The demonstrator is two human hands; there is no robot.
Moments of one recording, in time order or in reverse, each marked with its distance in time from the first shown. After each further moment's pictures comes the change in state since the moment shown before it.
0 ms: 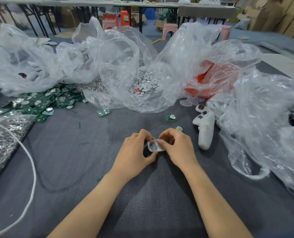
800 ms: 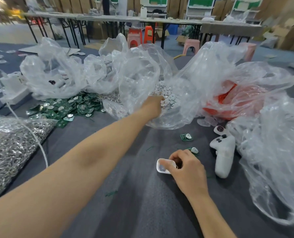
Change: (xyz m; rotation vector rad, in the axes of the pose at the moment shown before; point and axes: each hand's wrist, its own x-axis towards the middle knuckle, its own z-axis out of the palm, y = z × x) left_hand 0.200 -0.043 -0.028 0.240 -0.099 -0.270; right_hand -0.003 0.008 0.014 -0.107 0.043 -0.096
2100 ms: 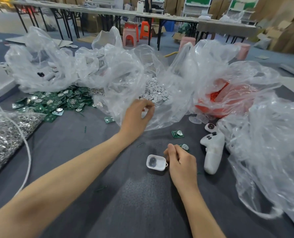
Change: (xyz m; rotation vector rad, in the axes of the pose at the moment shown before) left_hand -0.083 -0.011 0.017 -0.390 0.554 0.324; right_hand 0.006 0.004 0.001 0.246 0.091 0.104
